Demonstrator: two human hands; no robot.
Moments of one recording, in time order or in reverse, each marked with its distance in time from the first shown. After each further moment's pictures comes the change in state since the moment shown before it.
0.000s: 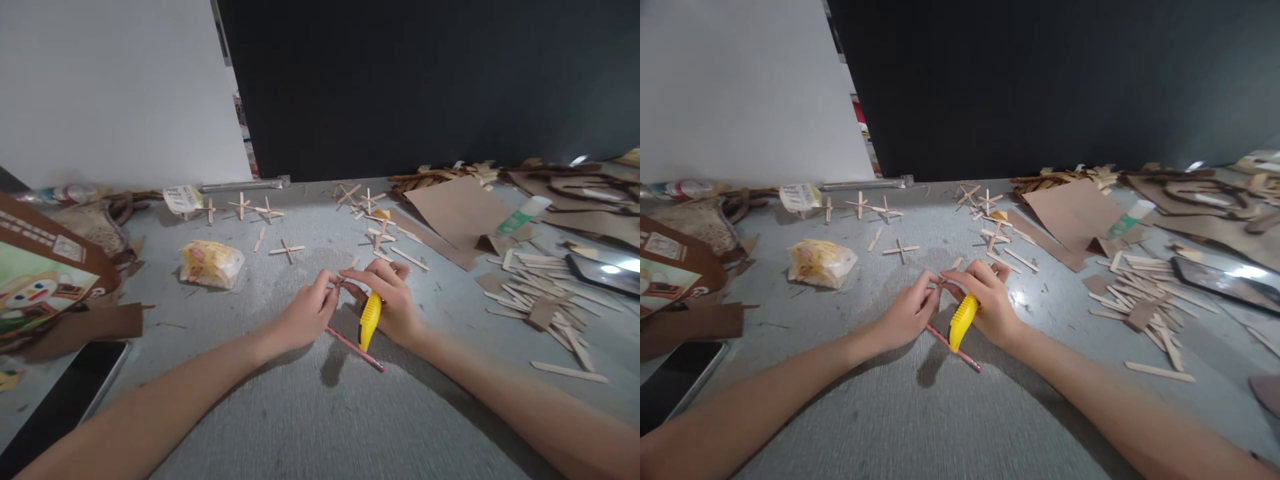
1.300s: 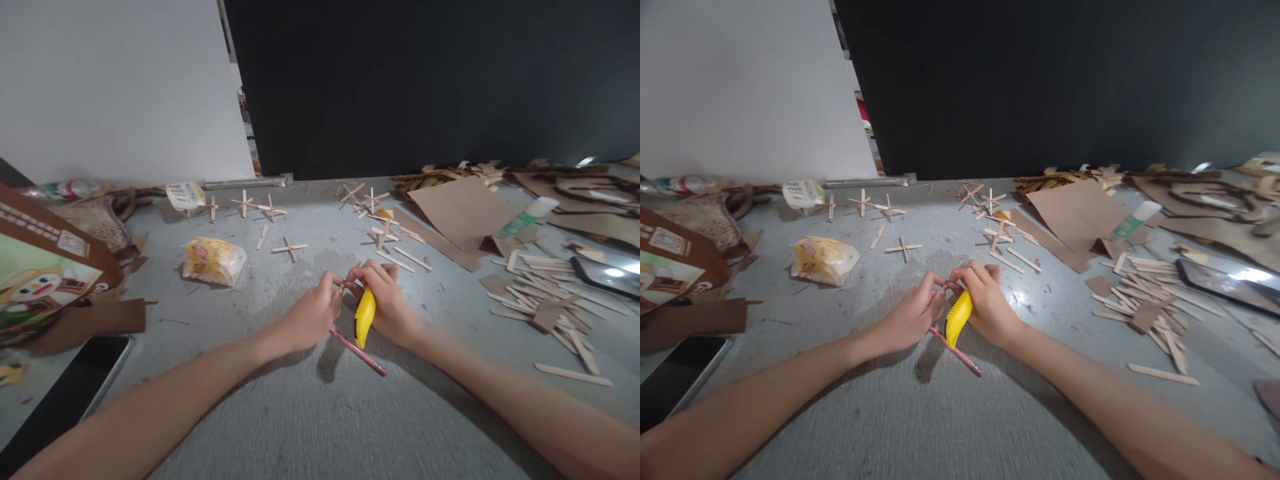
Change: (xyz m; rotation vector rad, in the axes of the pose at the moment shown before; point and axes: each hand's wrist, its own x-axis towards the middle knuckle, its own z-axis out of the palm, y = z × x) left_hand -0.003 0.005 0.005 -0.023 -0.055 -0.040; right_hand -0.003 0.002 0.006 0.060 -0.175 0.093
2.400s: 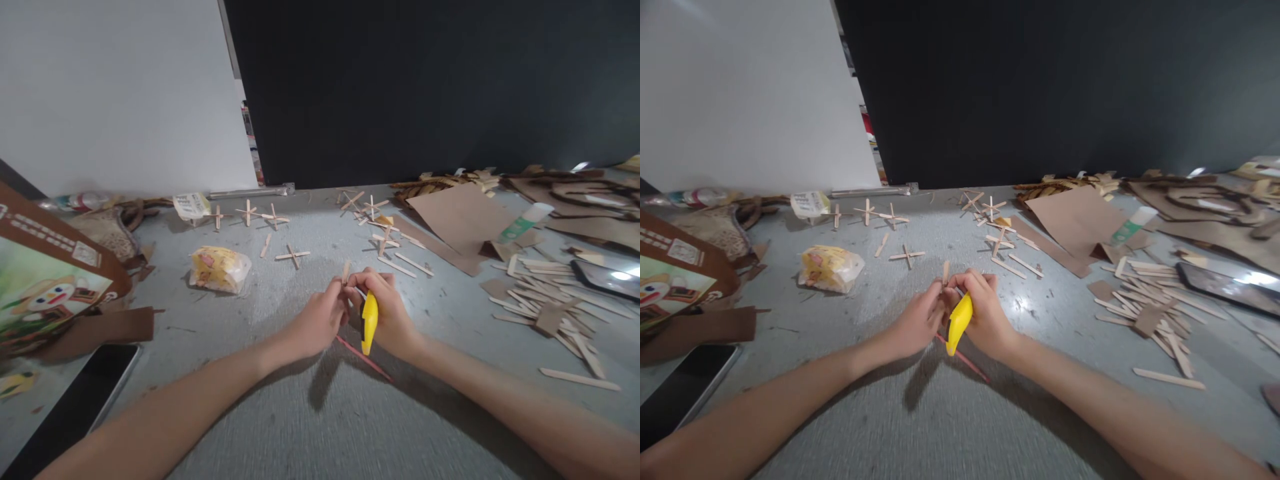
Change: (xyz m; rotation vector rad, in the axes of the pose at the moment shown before) left_hand 0.002 -0.002 0.002 0.024 0.037 0.050; right_hand 0.005 -0.025 0.007 0.127 0.088 0.155
